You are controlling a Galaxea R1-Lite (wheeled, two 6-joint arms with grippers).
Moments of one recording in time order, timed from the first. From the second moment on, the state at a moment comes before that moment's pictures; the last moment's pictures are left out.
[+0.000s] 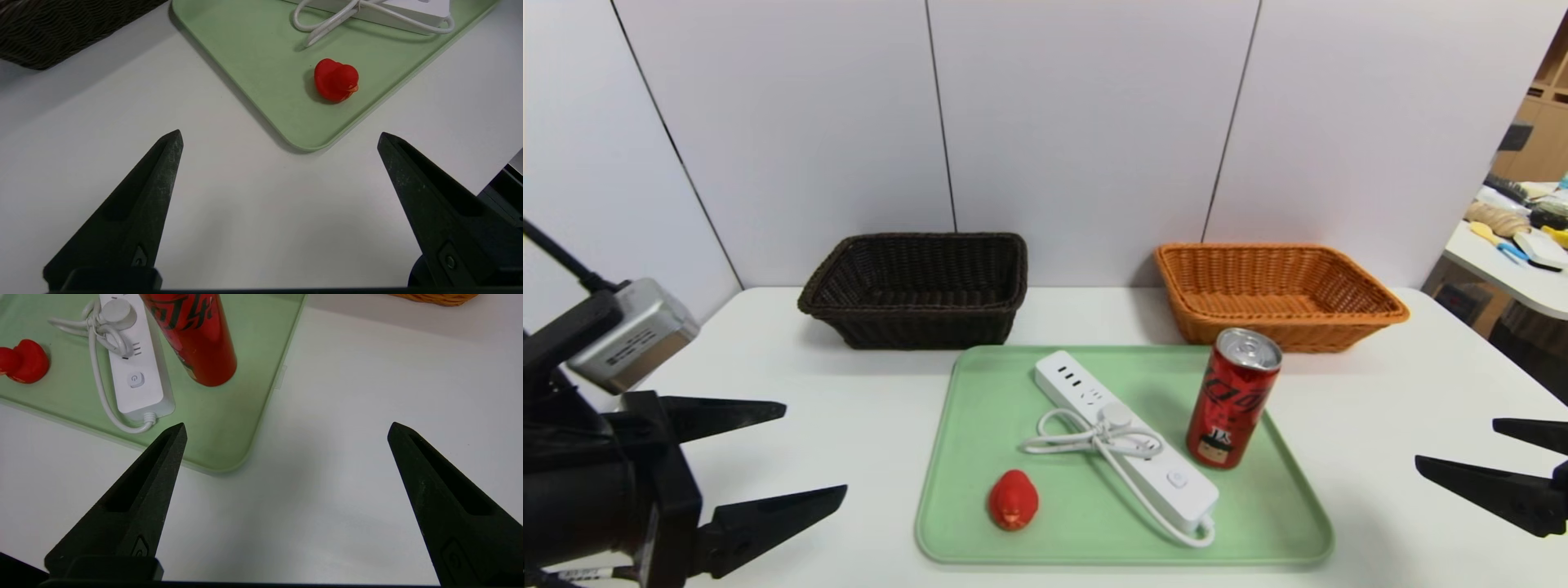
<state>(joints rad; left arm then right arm) -0.38 1.07 -0.71 0.14 -0.29 0.13 0.06 1.00 -0.63 0.20 0.25 -0.11</state>
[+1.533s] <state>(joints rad) -0.98 1.76 -1.22 0.52 0.45 -0.67 0.05 1.15 -0.66 0.19 0.25 -0.11</state>
